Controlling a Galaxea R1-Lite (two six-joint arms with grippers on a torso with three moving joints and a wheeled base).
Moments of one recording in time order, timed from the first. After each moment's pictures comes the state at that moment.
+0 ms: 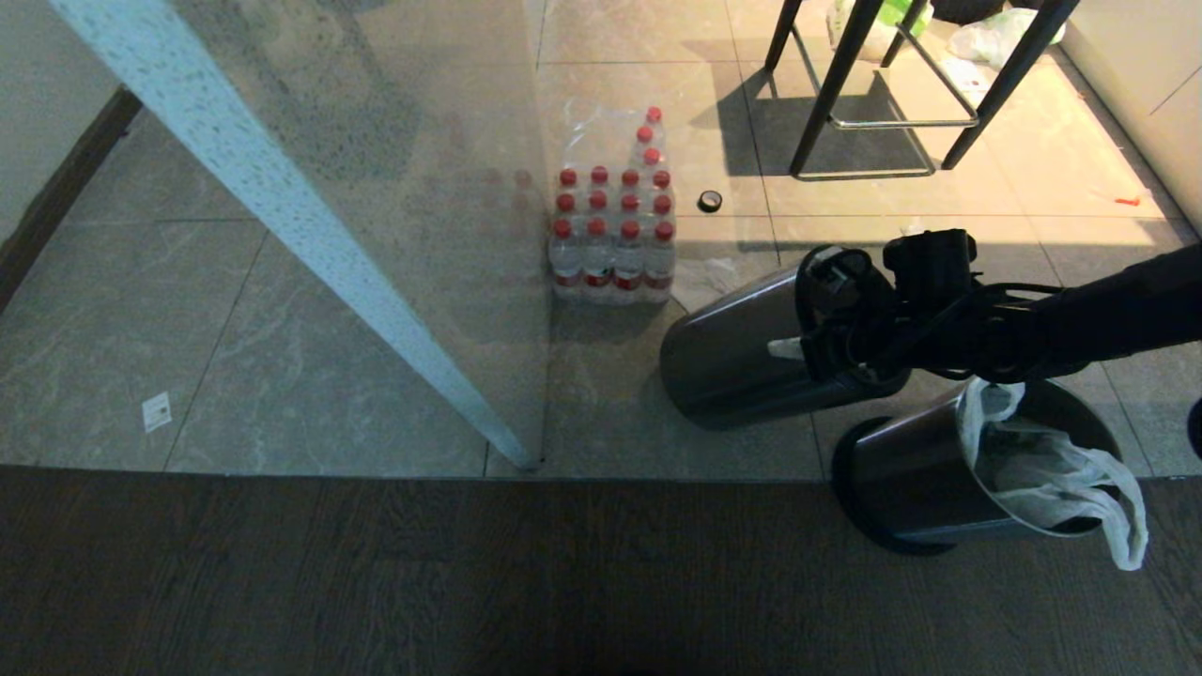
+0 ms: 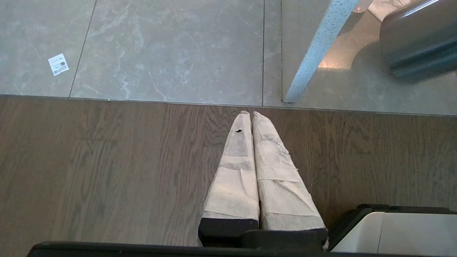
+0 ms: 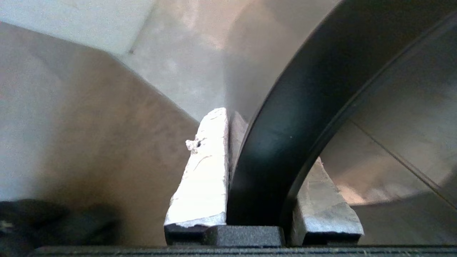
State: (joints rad) left arm 0.00 0.00 0.00 0.01 0.00 0.00; right arm 0.15 2.12 -1.39 -0.28 0.40 -0.33
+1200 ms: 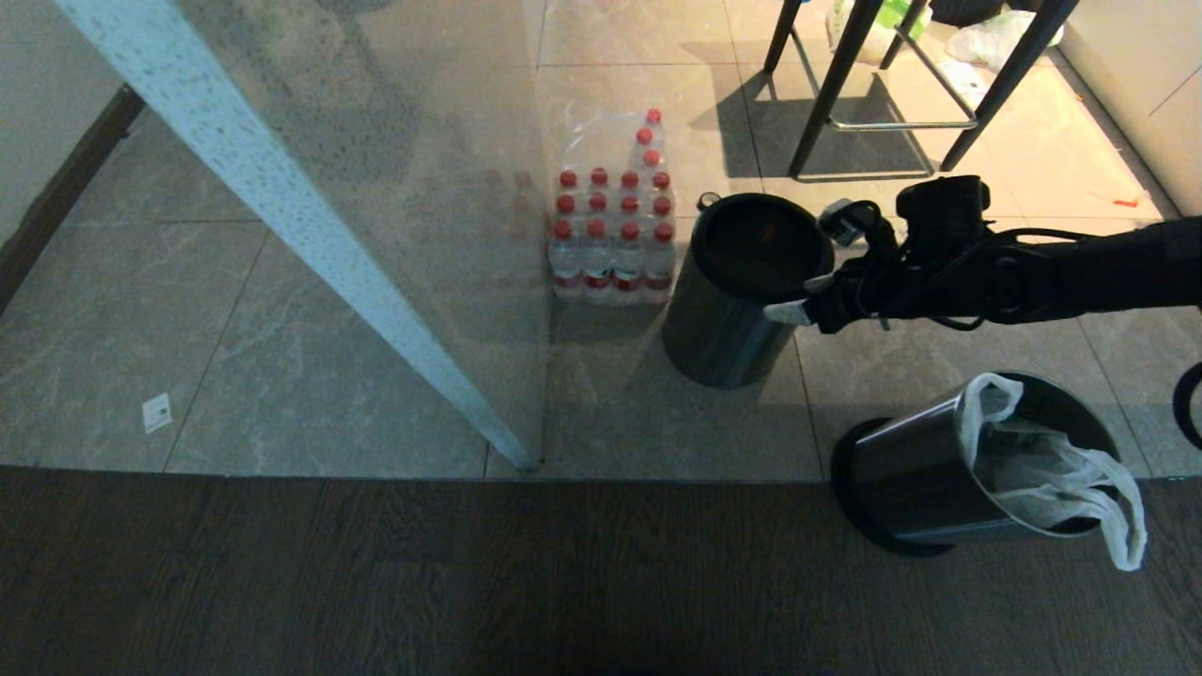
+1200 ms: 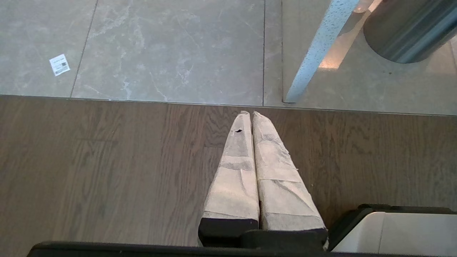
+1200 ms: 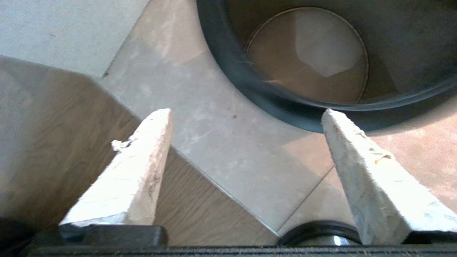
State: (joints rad) left arm 0.00 0.00 0.00 0.01 0.00 0.00; right arm 0.11 2.14 -1.66 -0.07 0.41 -0.38
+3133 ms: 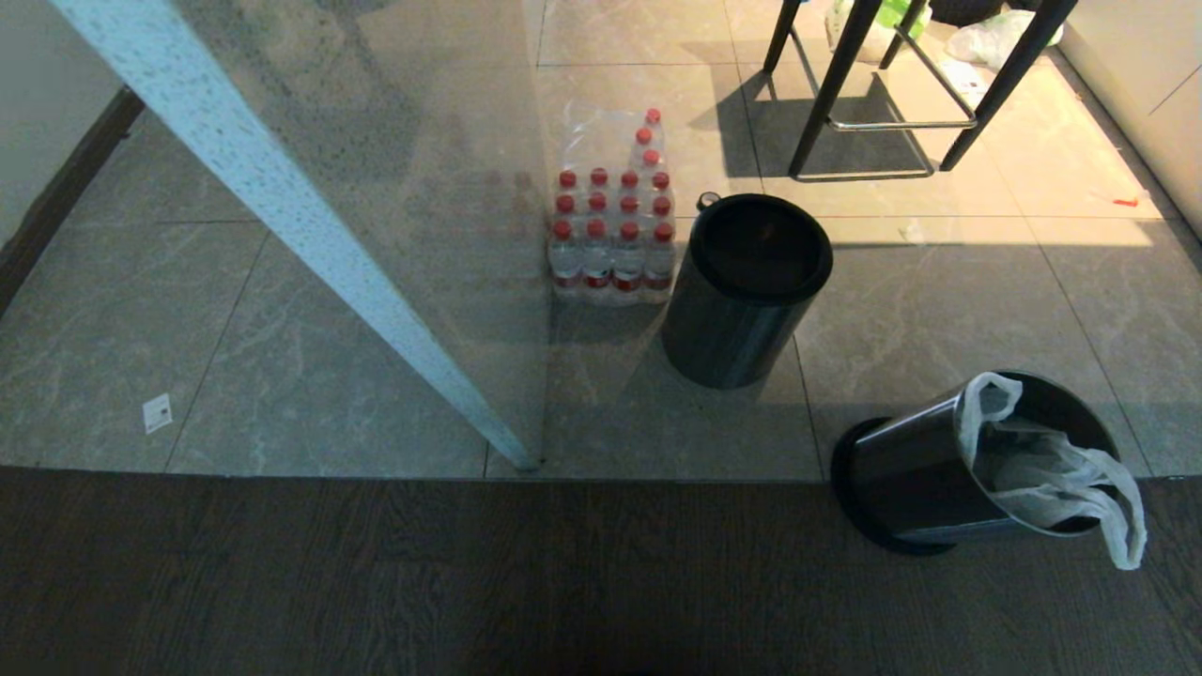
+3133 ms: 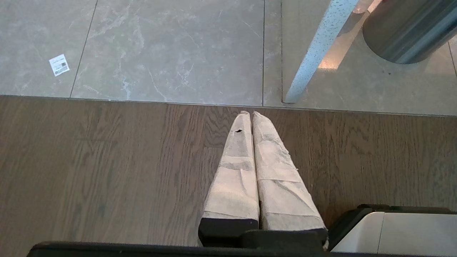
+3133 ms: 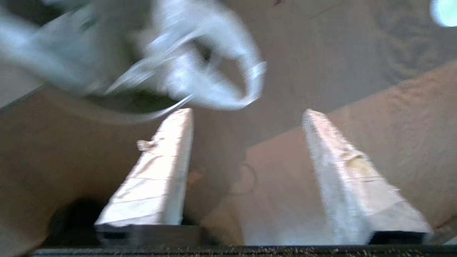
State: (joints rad) left arm 0.00 0.00 0.00 0.01 0.00 0.00; right arm -0.85 1.60 -0.75 -0.06 0.40 -0.20
